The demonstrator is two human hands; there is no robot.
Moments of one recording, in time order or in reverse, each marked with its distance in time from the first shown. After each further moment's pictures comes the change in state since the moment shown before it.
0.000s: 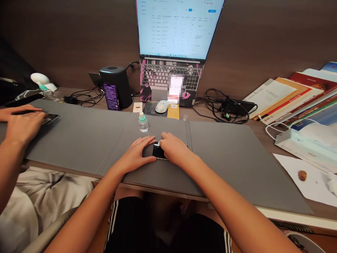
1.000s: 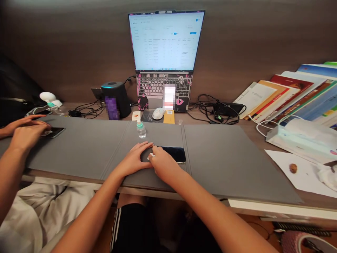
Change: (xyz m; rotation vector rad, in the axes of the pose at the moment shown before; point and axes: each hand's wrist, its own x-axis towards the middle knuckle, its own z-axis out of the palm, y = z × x) left_hand 0.000 -0.004 0.001 0.011 -0.007 0.017; right_hand -0.022 -0.039 0.033 0.133 0.260 -0.088
